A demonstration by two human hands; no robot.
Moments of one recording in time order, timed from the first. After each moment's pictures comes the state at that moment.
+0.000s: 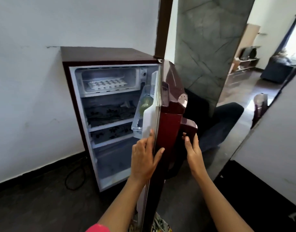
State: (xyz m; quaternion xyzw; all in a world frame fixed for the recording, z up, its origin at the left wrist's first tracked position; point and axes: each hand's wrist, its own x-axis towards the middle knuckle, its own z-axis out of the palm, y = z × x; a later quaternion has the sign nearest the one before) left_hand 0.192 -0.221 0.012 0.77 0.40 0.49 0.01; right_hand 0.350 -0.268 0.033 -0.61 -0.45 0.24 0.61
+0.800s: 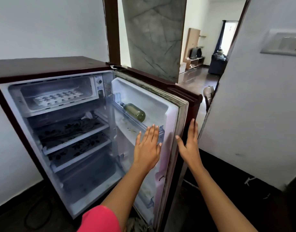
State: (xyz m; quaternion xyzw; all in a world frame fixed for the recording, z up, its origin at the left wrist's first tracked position) left_hand 0.308 -0.226 0.036 0.91 0.33 0.26 0.02; right_hand 0.429 -0.321 0.058 -0.75 -0.42 0.00 0.51
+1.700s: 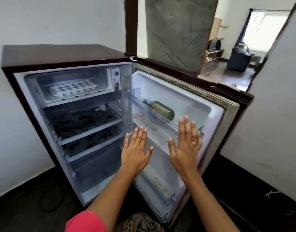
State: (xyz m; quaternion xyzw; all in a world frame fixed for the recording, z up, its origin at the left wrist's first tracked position) left_hand 0.247 -0.144 0.010 0.90 0.41 0.15 0.02; right_hand 0.373 -0.245 0.049 -0.78 -0.49 -0.20 0.34
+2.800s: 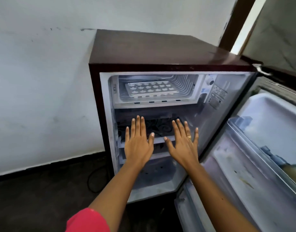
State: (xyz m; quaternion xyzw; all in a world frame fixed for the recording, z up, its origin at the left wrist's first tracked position) left_hand 0.094 0.115 -0.005 0.72 0.66 0.22 0.07; right_hand 0.251 0.109 -0.012 -0.68 -0.70 -0.08 0.19
